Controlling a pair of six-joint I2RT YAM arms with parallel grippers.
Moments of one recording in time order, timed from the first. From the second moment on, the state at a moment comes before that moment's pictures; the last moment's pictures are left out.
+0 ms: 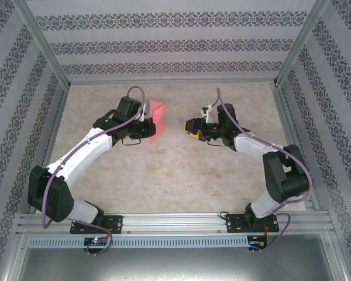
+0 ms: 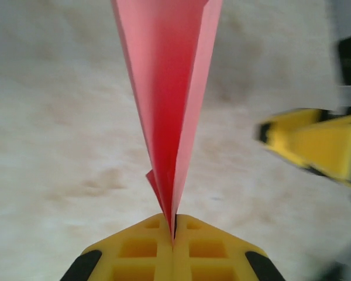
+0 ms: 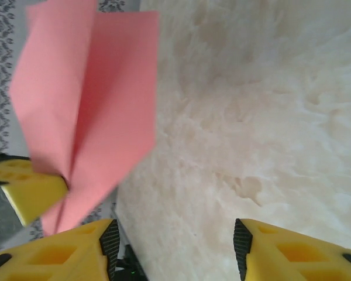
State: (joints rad) left arm -0.46 1.44 1.24 -0.68 0.19 -0.49; right arm 0.31 1.58 0.89 0.09 -0.82 0.79
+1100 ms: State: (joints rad) left arm -1.06 1.99 1.29 -0.83 -0.56 -0.12; right arm 0.11 1.37 0.93 -0.31 -0.76 0.56
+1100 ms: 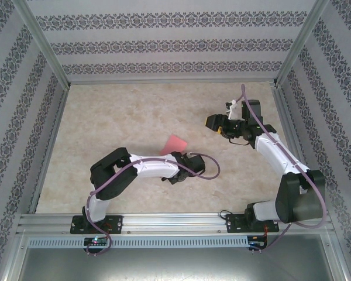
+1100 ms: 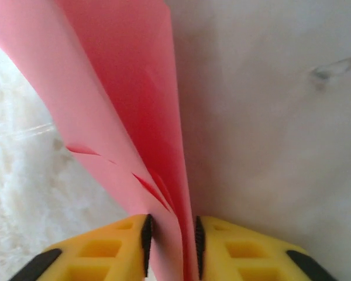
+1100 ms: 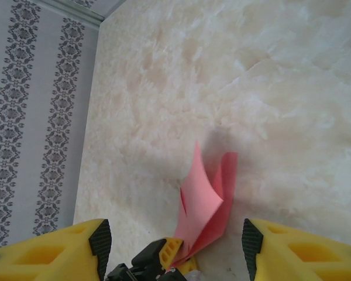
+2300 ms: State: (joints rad) left arm -0.46 1.32 0.89 -0.55 0.30 -0.37; right arm 0.56 1.46 0.84 -0.14 -0.69 0.74
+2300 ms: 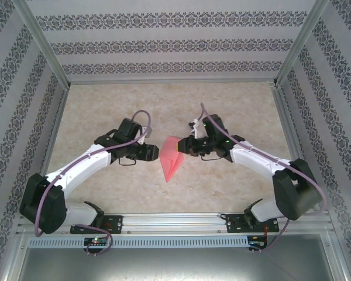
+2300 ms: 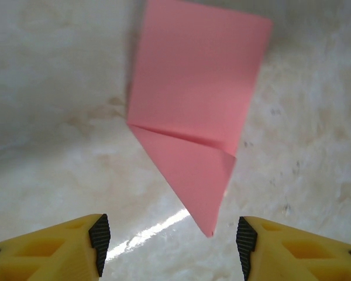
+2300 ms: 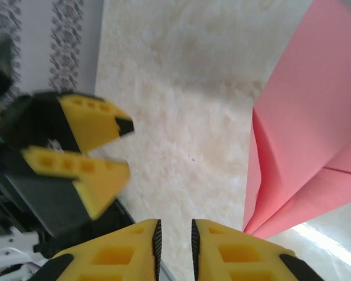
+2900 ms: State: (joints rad) left arm -0.34 1.45 0.81 -0.36 0.47 -0.50; right arm 0.71 1.74 0.94 -0.20 -0.52 0.69
